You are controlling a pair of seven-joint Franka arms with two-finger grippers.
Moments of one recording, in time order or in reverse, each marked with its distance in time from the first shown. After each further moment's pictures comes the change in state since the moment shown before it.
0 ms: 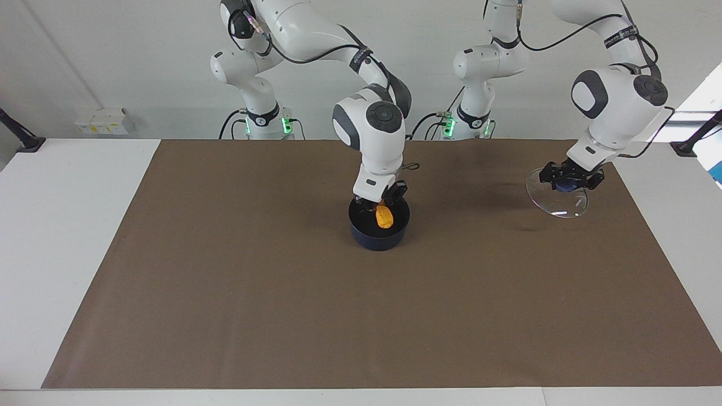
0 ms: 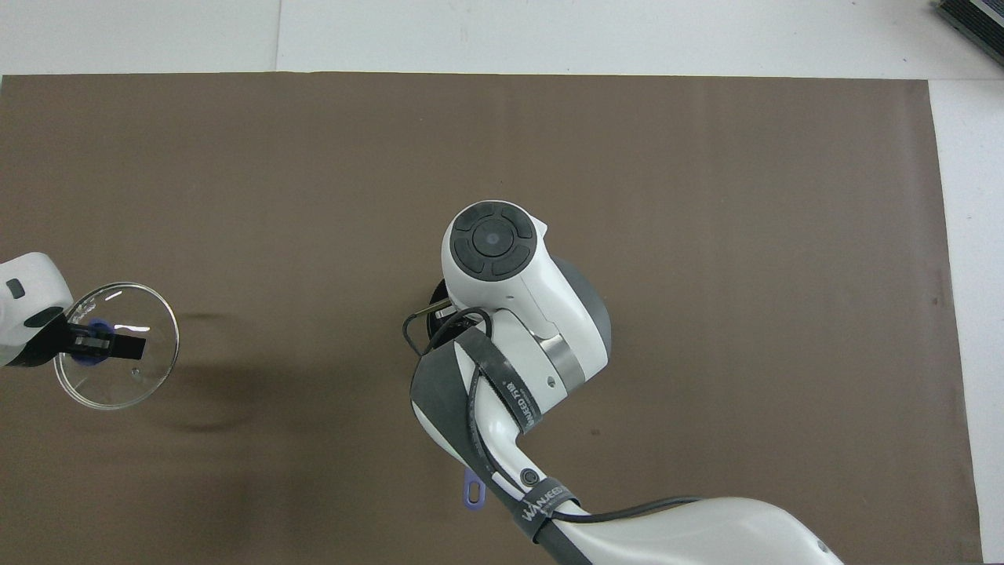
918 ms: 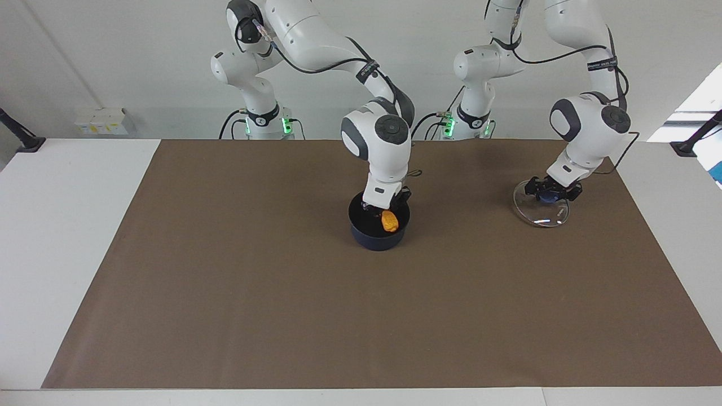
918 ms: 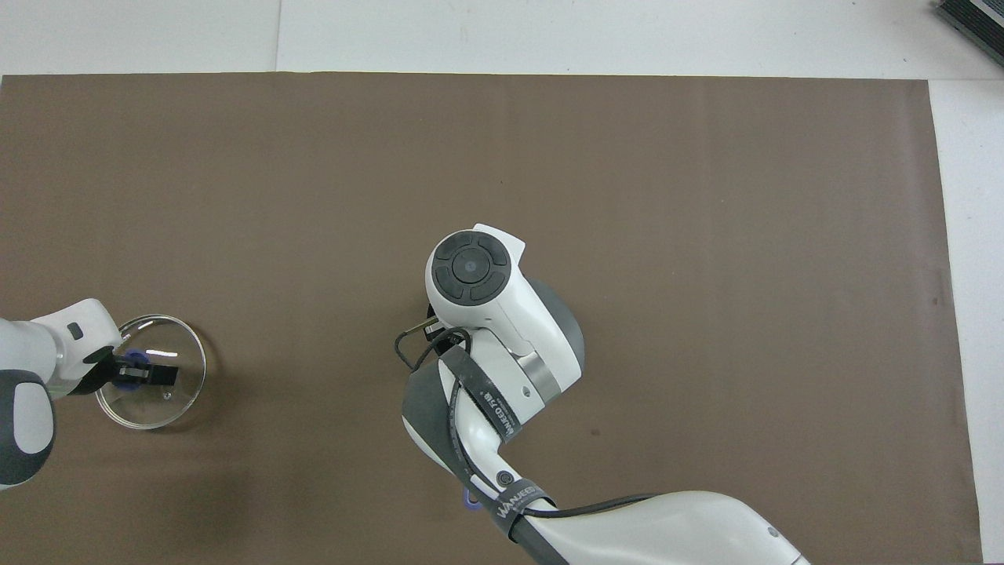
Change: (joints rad) left arm 0.021 0.070 -0.003 -0.180 0.000 0.235 0.018; right arm 0.033 0.035 -0.001 -0.064 -0.003 0.102 -0.021
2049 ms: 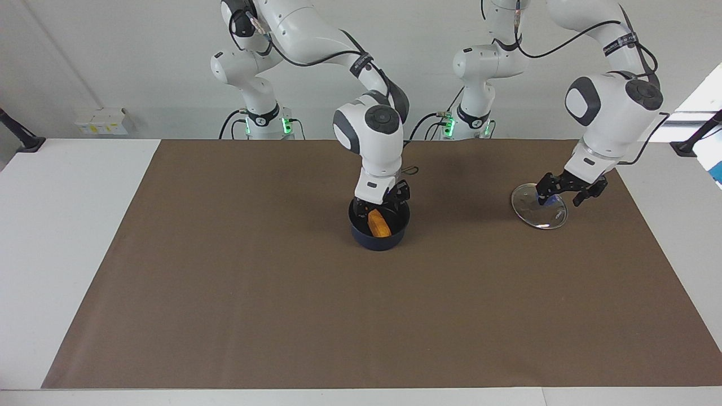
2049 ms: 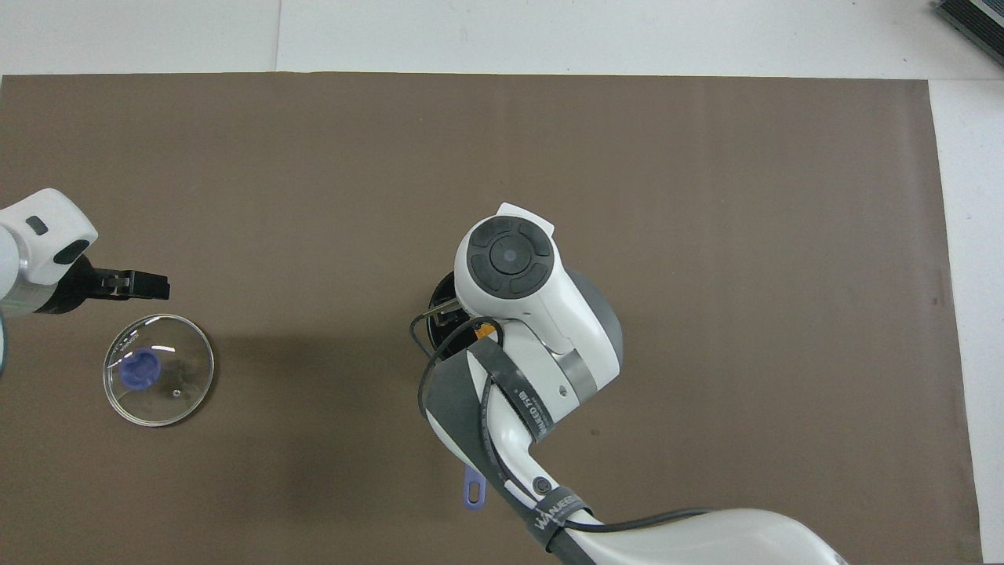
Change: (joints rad) left arm -0.129 0.013 -0.021 0.415 -0.002 -0.304 -0.307; right arm -0.043 -0.114 -0.023 -0.010 -0.006 -0.015 -0.001
